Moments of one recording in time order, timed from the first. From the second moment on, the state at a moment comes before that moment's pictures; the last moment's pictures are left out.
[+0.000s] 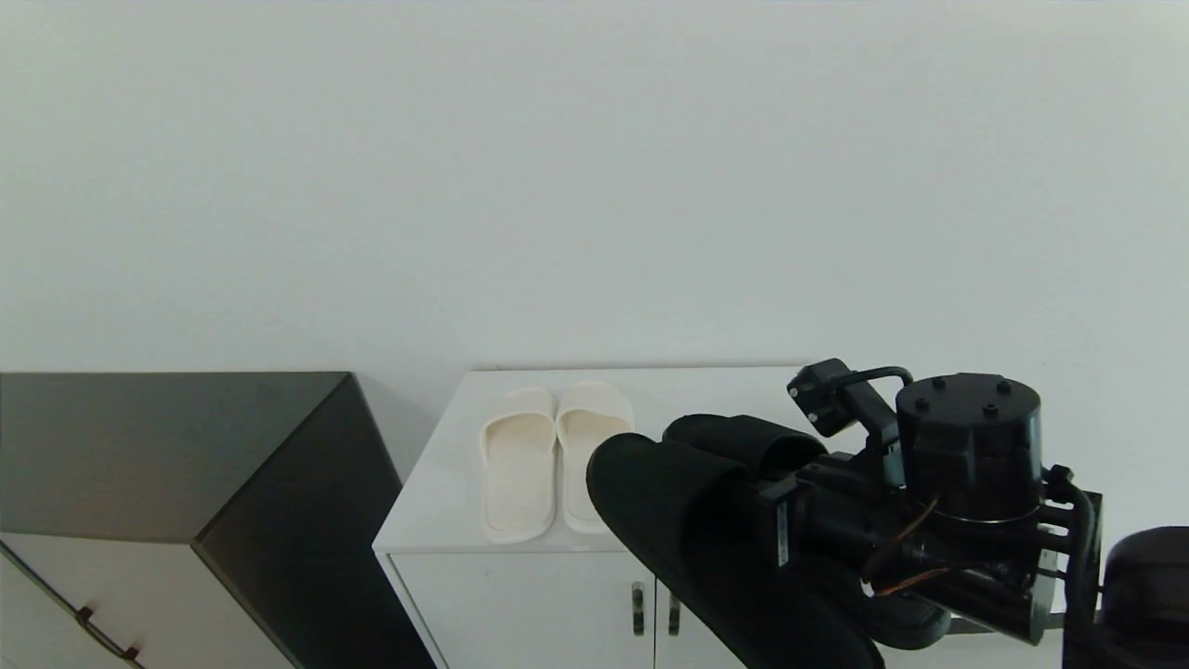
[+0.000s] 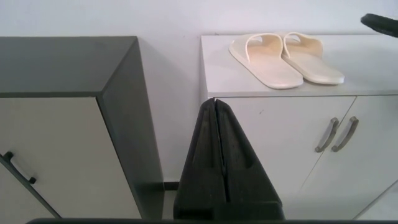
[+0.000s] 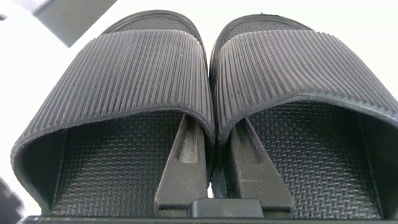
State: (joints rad) left arm 0.00 0.00 0.00 0.00 0.01 0.00; right arm 0.80 1.68 -0.67 -0.71 -0.07 0.23
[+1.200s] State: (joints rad) left arm 0.00 0.00 0.00 0.00 0.01 -0.01; right arm 0.81 1.63 -0.60 -0.71 -0.03 0.17
